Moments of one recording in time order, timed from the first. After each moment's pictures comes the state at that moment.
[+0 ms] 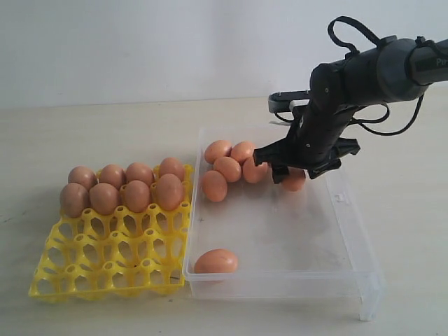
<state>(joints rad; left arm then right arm) -0.05 0.01 0.00 0.09 0.38 0.03 0.37 2.11 -1.41 -0.04 0.63 0.25</state>
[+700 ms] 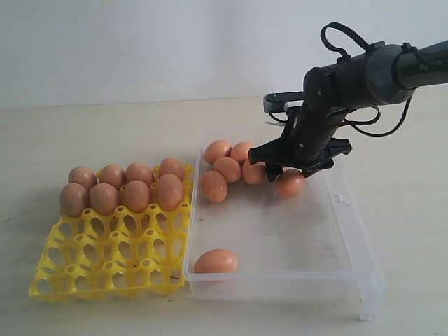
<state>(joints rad) -0.05 0.01 0.00 0.09 0.38 0.03 0.37 2.17 -1.46 -0.03 0.61 0.23</state>
